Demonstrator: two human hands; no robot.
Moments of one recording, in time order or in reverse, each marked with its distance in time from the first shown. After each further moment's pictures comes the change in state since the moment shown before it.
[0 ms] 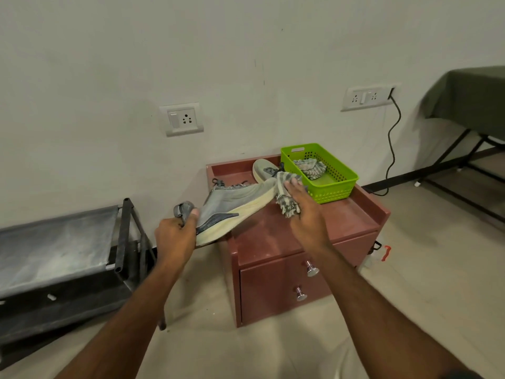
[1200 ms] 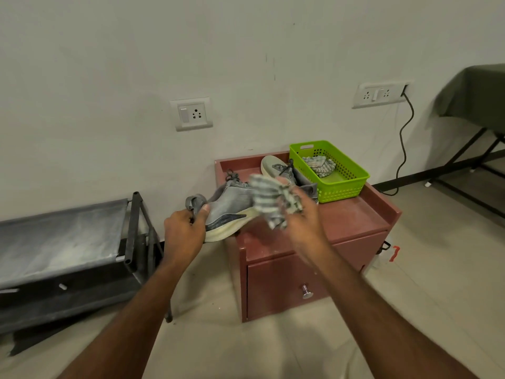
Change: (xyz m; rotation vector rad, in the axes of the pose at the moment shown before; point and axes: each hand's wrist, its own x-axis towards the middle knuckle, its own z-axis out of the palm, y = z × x) left_hand -0.003 0.000 -0.007 0.070 -0.014 0.190; right_hand -0.019 -0.057 0.012 0.632 -0.087 0.326
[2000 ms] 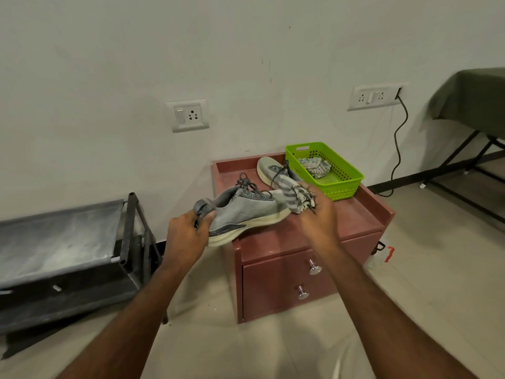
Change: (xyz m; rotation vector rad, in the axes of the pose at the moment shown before) left_hand -0.012 0.010 0.003 0.057 -0.067 0.145; right_hand 0.011 -0.004 -0.034 -0.418 0.225 -0.144
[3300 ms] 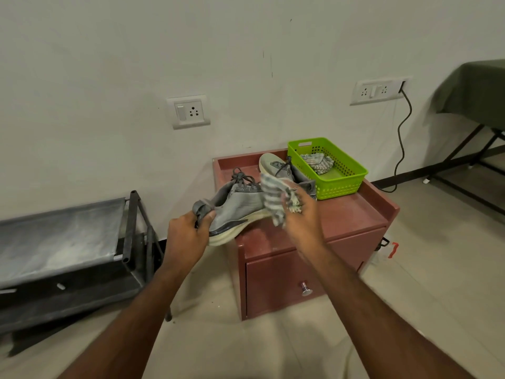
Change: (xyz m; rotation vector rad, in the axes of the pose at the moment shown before) left_hand -0.002 -0.014 0.003 0.062 -0.010 0.018; right_hand -0.017 -0.003 0.035 0.339 -0.083 0.115
